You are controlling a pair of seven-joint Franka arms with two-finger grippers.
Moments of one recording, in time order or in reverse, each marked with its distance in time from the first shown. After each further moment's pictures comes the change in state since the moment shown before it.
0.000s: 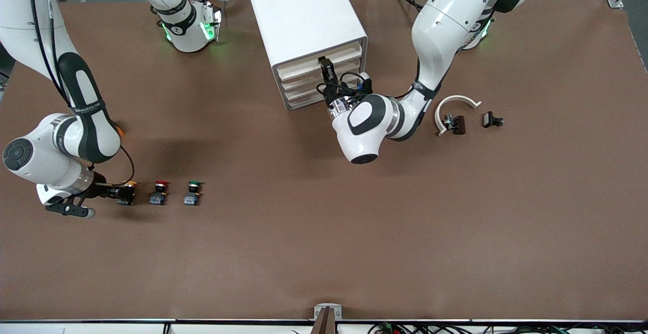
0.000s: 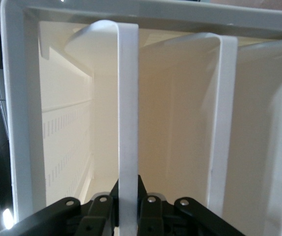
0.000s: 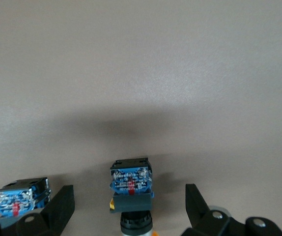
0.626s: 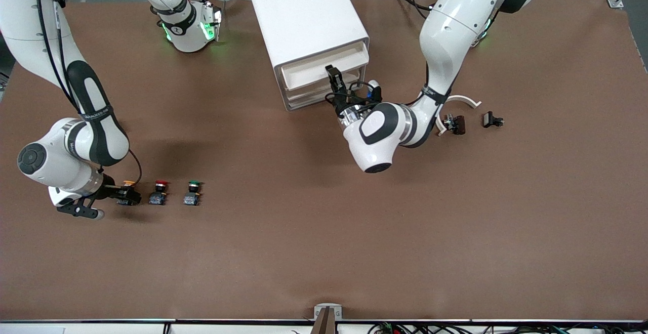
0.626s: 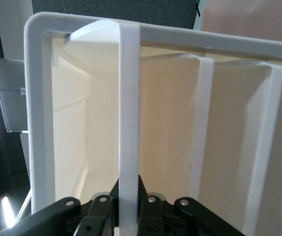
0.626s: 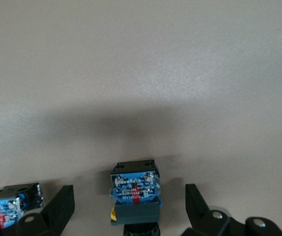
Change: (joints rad) left arm 0.021 0.001 0.067 0.012 -0.008 -0.030 0.002; right arm 0.008 0.039 0.002 0.001 0.001 0.026 0.011
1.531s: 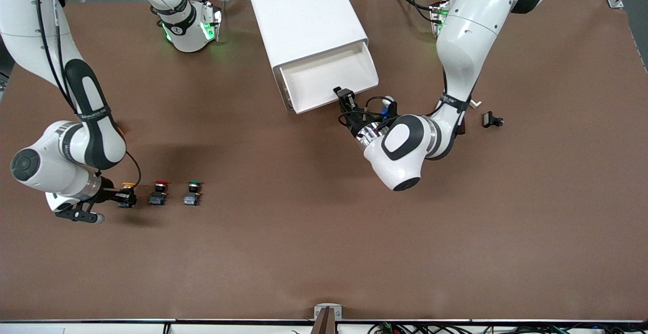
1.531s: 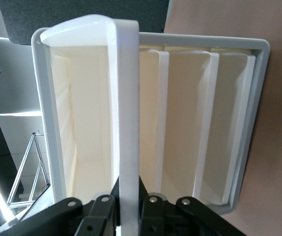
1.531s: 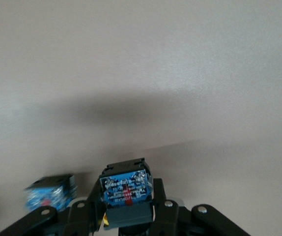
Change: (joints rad) left arm 0.053 0.000 0.058 0.070 0.000 0.045 0.044; right arm 0.021 -0.027 0.000 0.128 0.000 -0.230 0.007
